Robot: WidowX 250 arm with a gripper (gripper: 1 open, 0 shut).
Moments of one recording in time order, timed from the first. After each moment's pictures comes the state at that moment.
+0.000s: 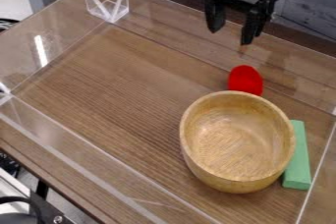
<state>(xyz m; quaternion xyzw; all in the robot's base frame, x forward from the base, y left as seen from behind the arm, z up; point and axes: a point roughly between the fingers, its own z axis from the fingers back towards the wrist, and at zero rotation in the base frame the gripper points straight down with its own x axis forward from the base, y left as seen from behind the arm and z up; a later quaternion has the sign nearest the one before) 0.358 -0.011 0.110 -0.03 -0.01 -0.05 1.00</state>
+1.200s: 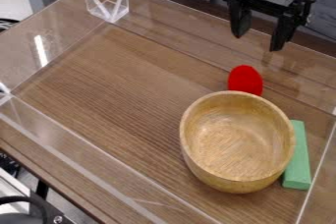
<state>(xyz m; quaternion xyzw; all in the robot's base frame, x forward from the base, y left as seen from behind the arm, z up) 0.341 -0.052 0.126 -0.04 0.00 -0.04 1.00</state>
